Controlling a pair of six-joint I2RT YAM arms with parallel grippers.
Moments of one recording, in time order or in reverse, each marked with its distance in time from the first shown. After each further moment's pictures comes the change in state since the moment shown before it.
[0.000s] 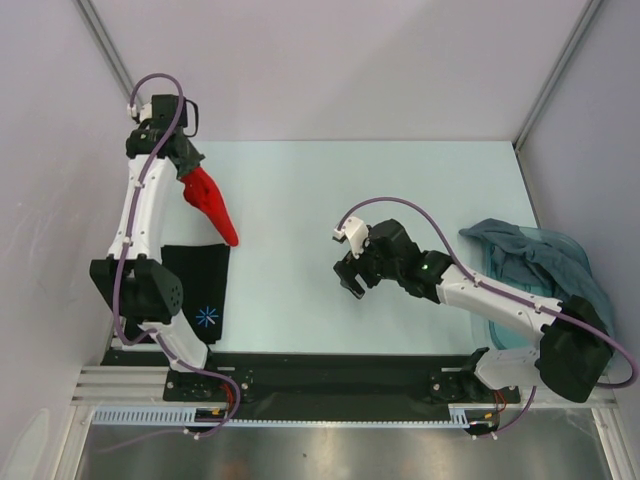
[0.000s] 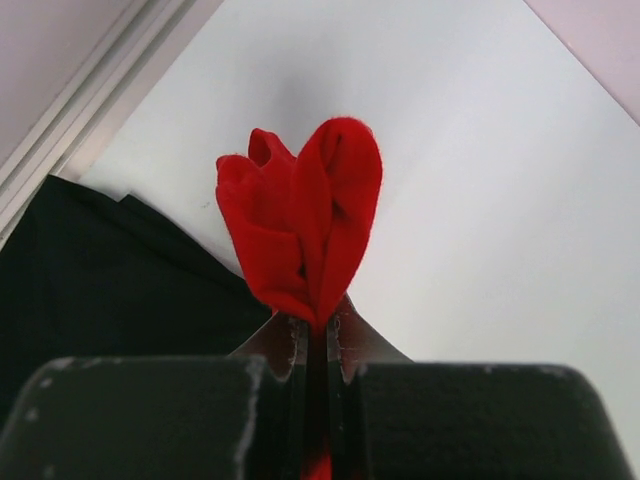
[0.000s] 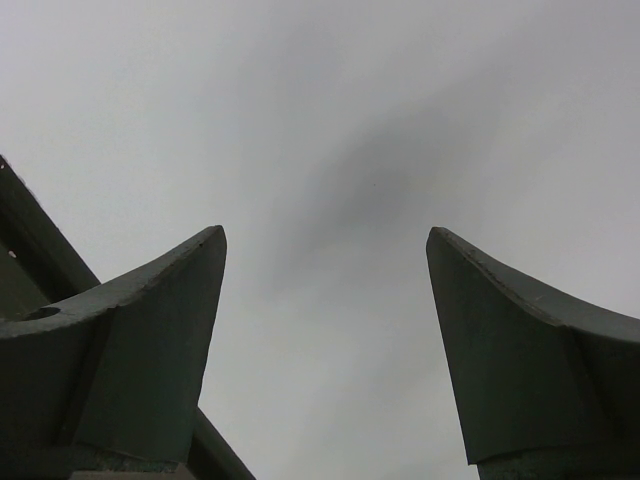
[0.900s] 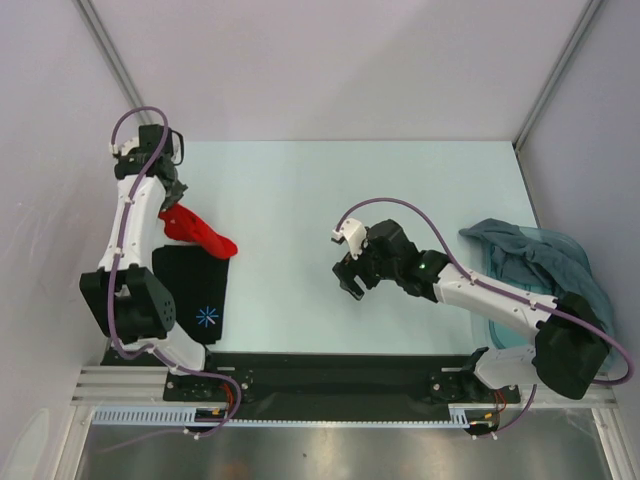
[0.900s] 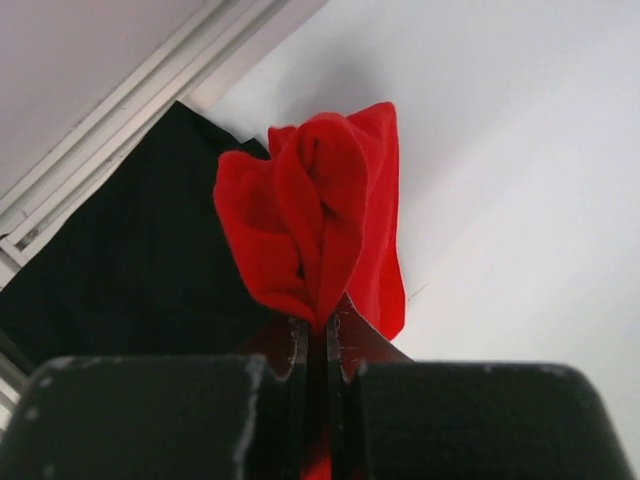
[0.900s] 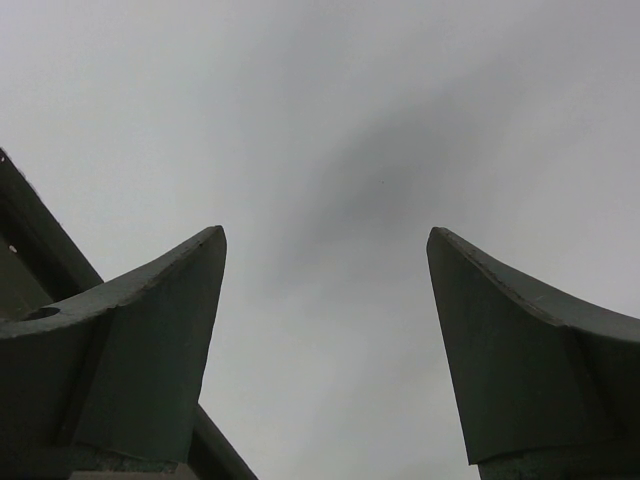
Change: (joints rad) left arm 0.109 -0.105 -0.278 -0.001 -0.071 -0.060; right arm -0.001 0.023 0.000 0.000 -0.018 0.001
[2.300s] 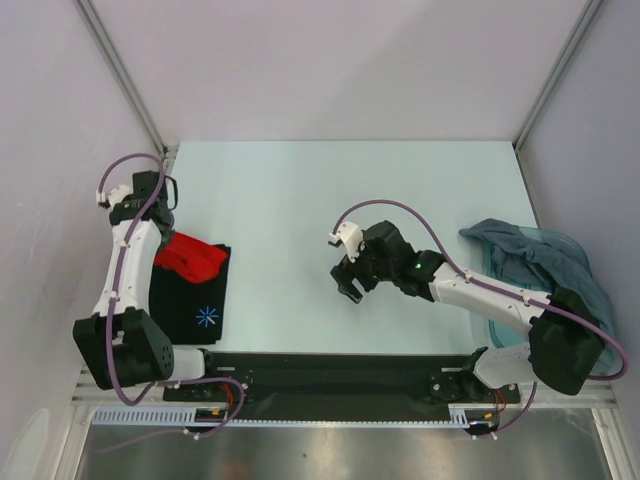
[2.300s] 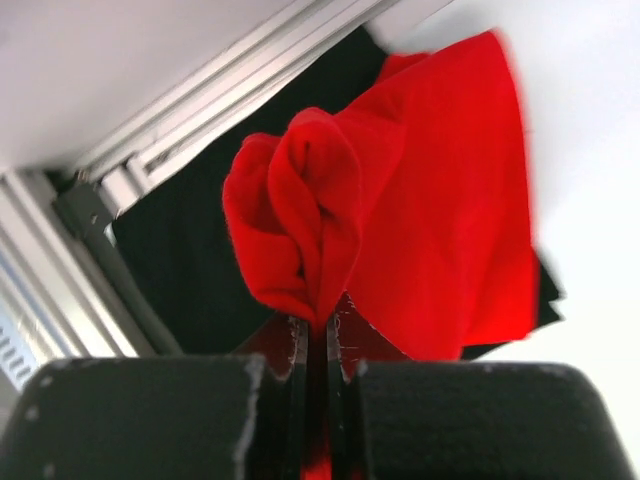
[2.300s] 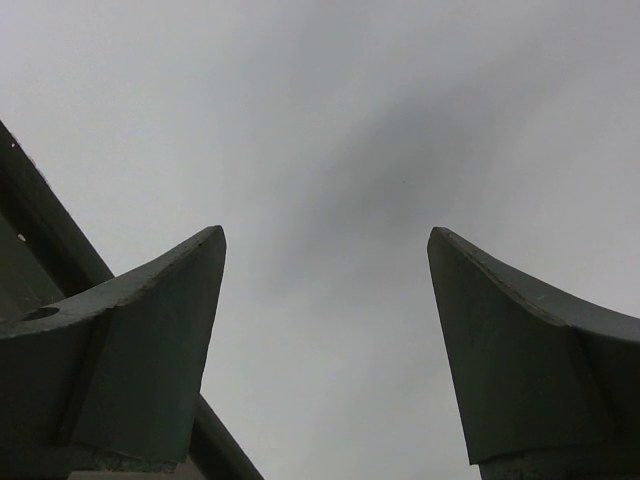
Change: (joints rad) left arm 0.071 -0.278 -0.404 0.035 -0.145 -0.013; right arm 0.007 0.032 0.000 0.000 -0.035 0.000
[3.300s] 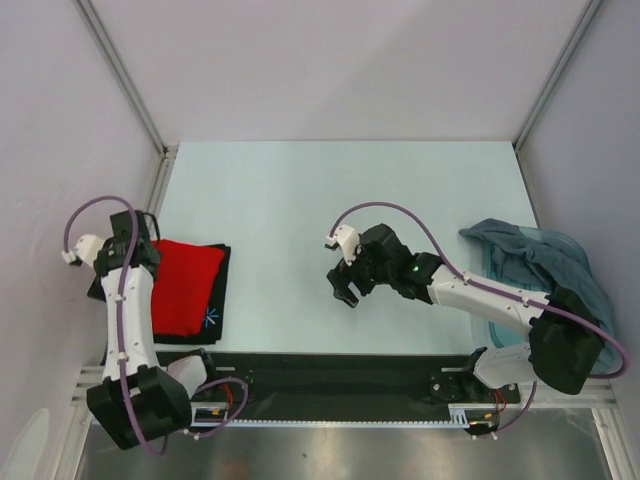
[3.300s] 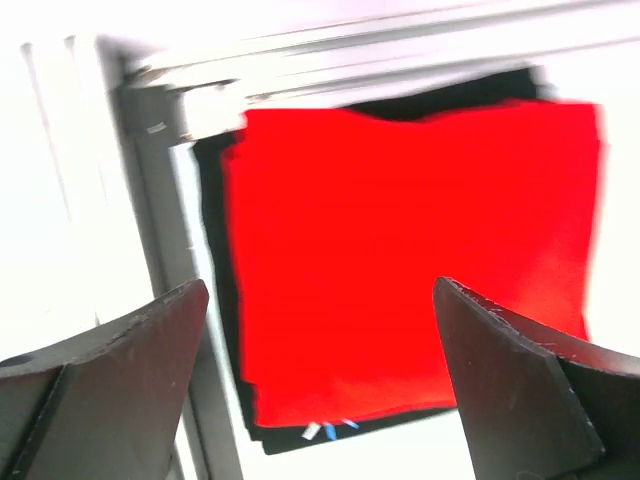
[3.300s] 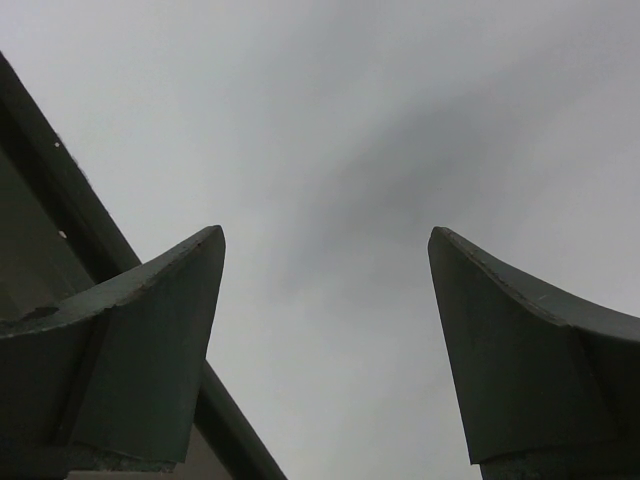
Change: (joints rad) left arm 0.214 -0.306 -0.275 -0.060 -0.013 -0.256; right arm 0.032 0.002 0.000 0.002 -0.018 0.029
